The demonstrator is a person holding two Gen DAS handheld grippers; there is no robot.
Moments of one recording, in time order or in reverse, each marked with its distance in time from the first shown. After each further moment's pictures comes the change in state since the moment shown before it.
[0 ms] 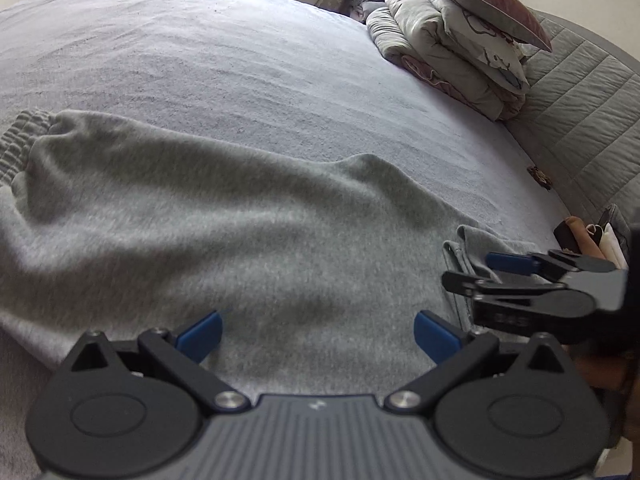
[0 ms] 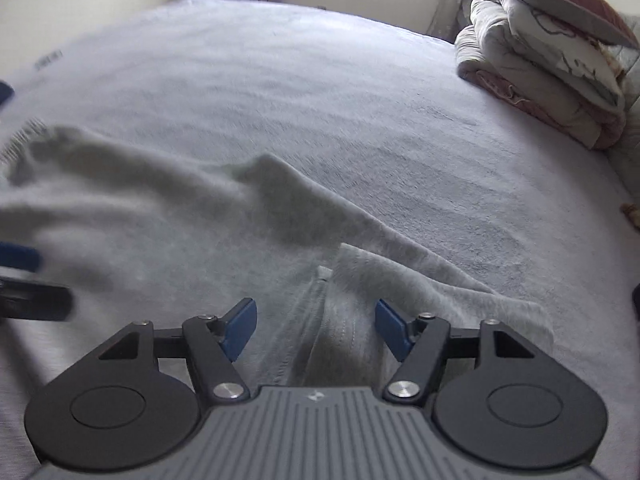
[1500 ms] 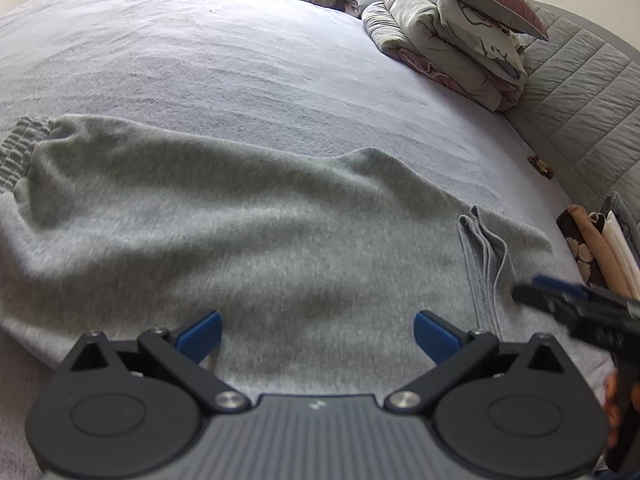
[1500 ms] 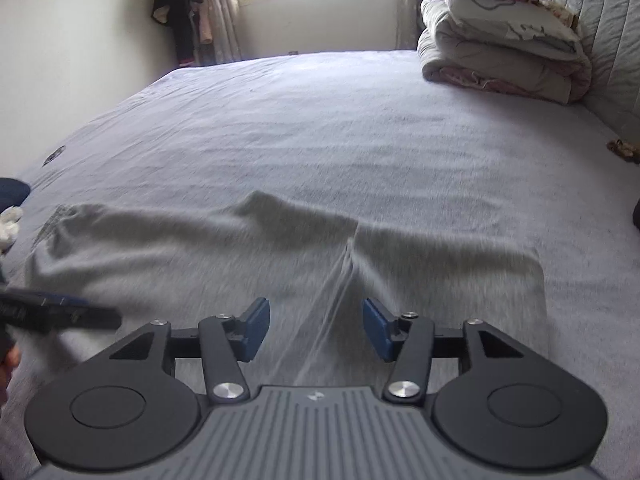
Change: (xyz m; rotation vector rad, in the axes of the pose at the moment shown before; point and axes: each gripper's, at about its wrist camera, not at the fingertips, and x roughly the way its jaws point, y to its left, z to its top) left arm -0.001 -0.003 -0.002 0.049 0.000 0.026; right arm -0.067 -0.047 -0.055 0.271 -0.141 0.167
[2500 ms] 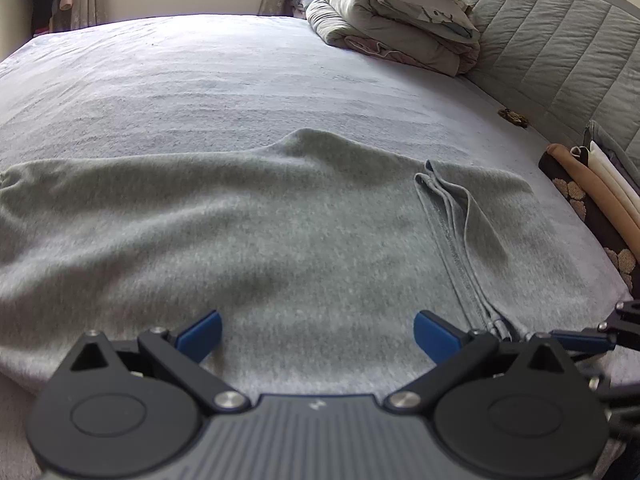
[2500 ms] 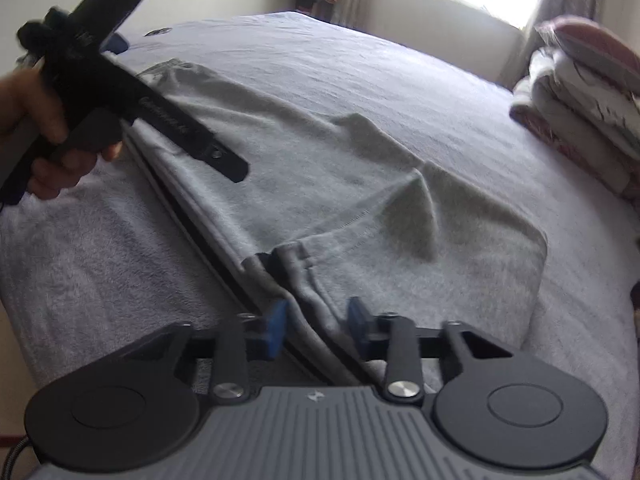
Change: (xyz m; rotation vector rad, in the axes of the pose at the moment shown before) left arm 0.008 -0.046 -0.024 0.194 -0.021 0.003; right arm -0.059 0.015 -0.074 -0.374 0.057 0.091
